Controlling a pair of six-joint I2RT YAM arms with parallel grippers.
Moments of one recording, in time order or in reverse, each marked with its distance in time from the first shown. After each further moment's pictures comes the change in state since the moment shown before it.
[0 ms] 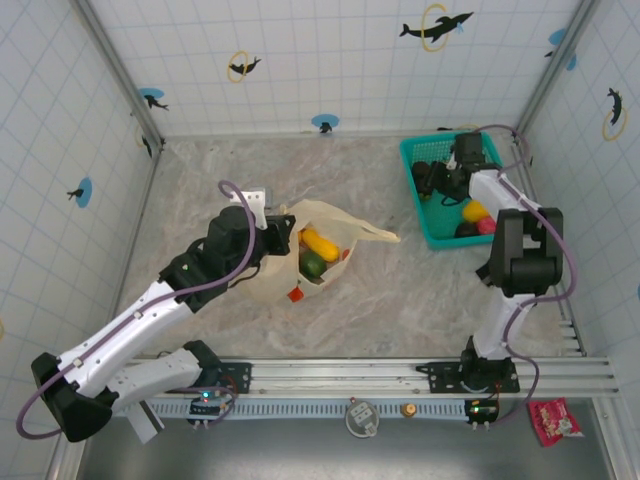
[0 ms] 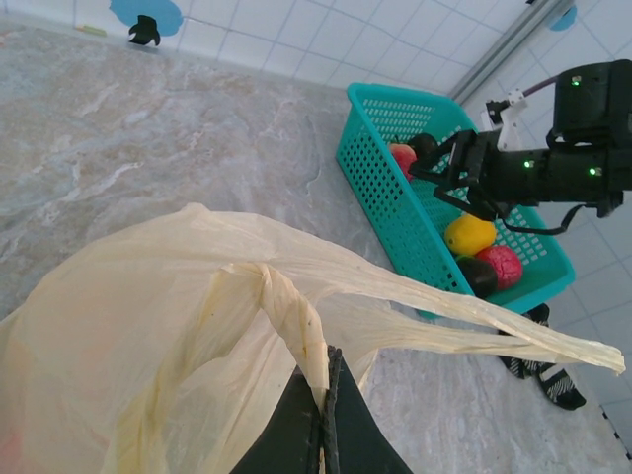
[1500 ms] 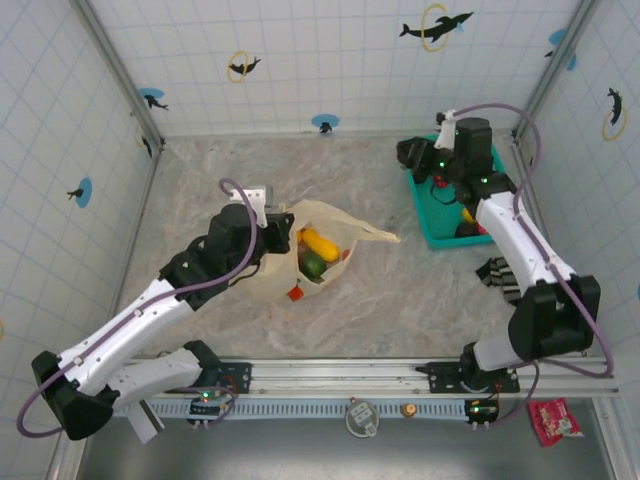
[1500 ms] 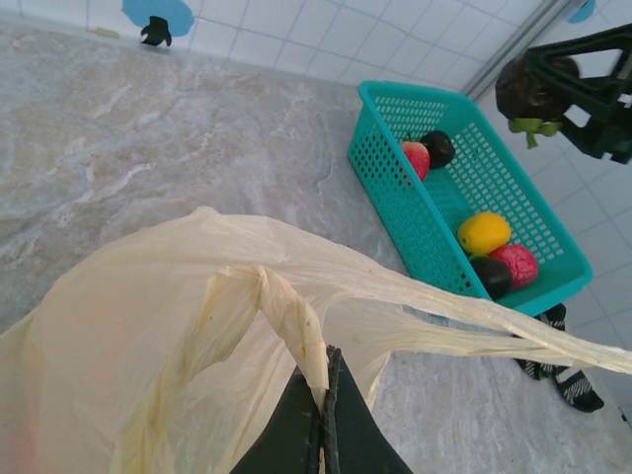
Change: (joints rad) left arm 0.000 0.006 0.024 -0.023 -0.026 0.011; right arm 0.211 -0.488 -0.149 0.209 -0.213 0.012
